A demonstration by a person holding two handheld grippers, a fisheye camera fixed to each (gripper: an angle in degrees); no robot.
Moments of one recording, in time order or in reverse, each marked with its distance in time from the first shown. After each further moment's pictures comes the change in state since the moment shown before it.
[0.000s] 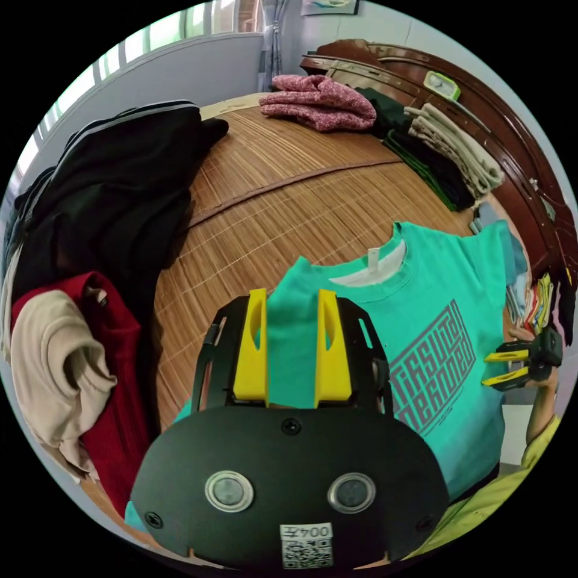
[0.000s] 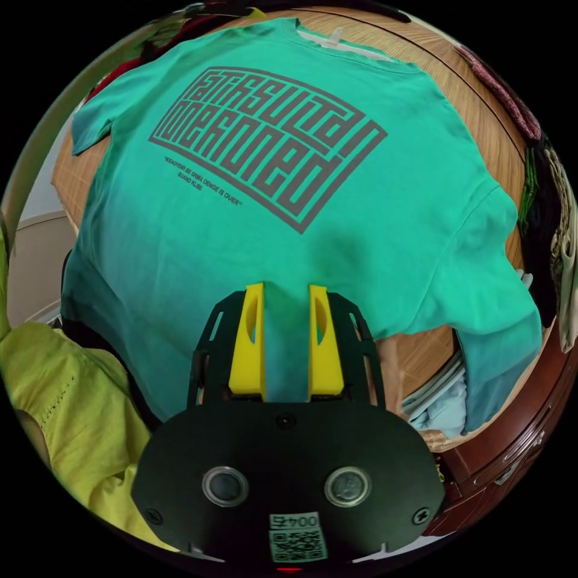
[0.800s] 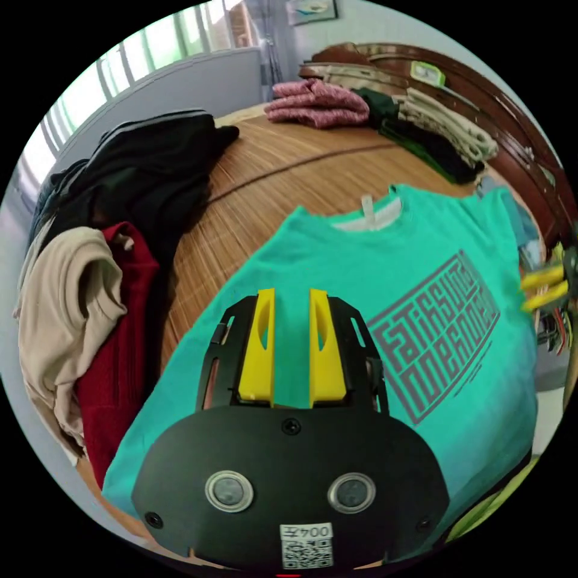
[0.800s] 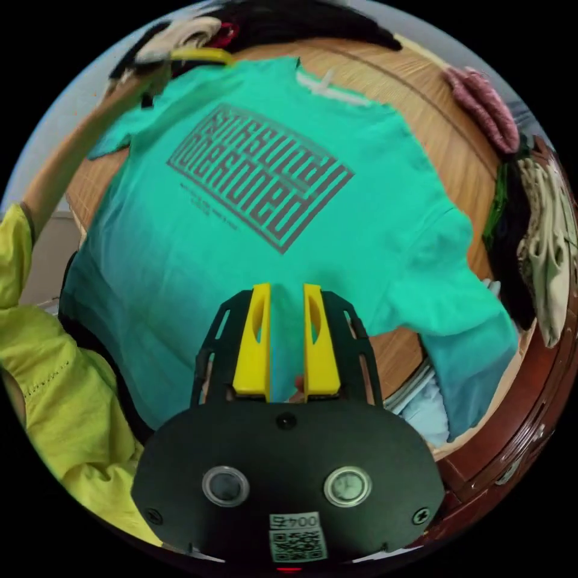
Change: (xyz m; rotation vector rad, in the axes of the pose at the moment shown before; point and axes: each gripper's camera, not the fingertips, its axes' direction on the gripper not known) left arm 0.033 0.079 -0.017 0.077 -0.119 0.016; right arm -0.047 0.015 -0.120 0.190 0.065 -0.018
